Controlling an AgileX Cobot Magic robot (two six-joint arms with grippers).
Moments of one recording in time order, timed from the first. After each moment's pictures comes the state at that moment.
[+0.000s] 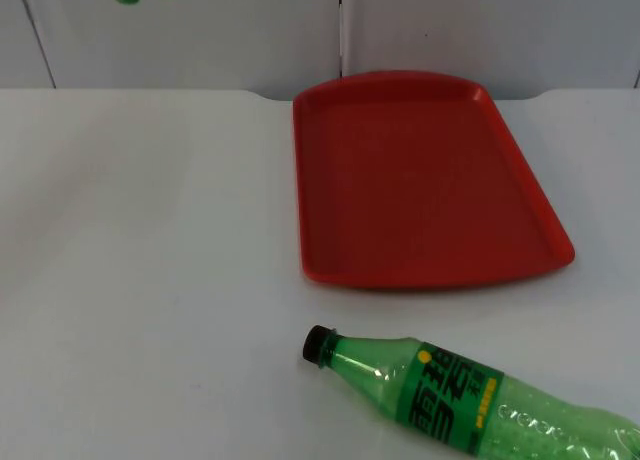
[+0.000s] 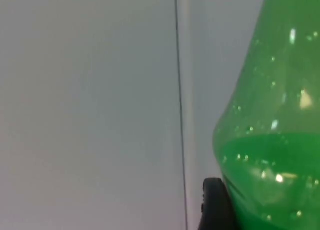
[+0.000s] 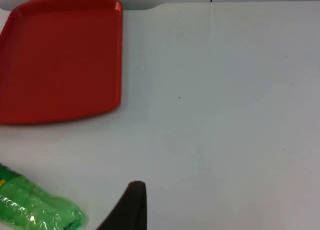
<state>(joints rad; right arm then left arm) 0.12 0.00 -0.52 -0.10 1.09 0.08 -0.28 1.45 -0.81 0.22 -0.72 -0.15</state>
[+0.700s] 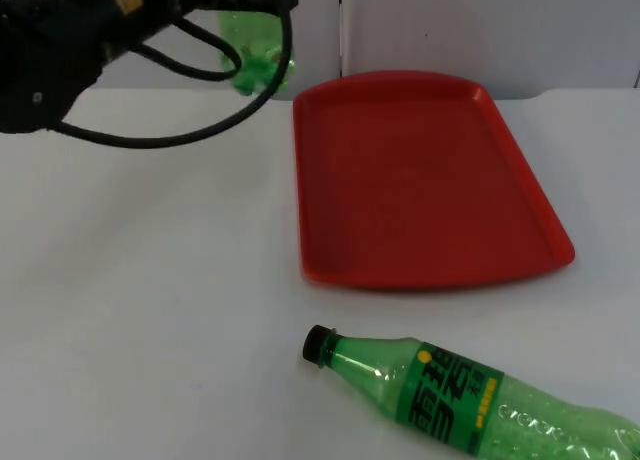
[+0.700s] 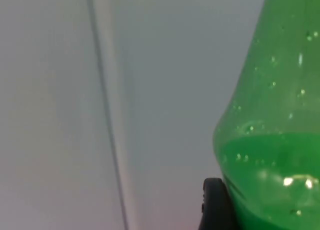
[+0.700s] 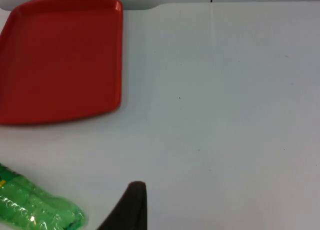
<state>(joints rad) 0.12 0.00 -0.52 -0.10 1.09 0.08 -0.28 1.97 -1.02 0.43 -1.06 -0.15</state>
